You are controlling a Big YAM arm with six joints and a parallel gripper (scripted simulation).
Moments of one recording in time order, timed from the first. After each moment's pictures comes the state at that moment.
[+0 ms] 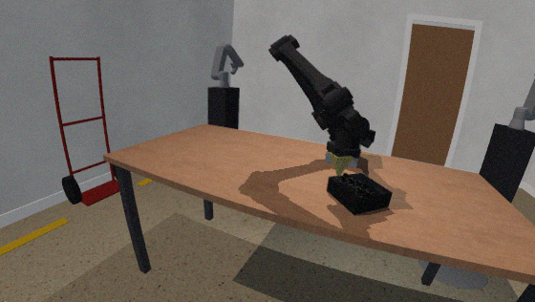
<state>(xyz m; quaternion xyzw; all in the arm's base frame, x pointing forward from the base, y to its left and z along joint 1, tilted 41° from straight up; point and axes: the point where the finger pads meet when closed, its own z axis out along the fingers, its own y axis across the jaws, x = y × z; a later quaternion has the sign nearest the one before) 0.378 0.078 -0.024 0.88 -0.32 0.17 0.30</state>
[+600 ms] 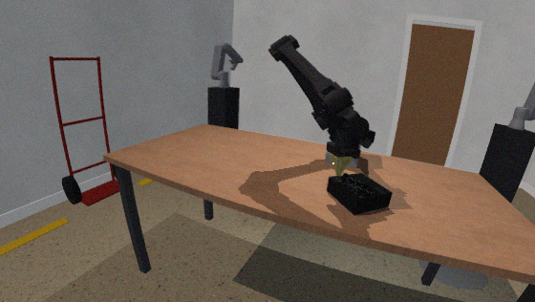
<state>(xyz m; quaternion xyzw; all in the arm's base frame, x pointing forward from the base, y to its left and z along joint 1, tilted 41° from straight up) 0.379 0.077 -0.025 0.88 -0.32 0.18 0.30</state>
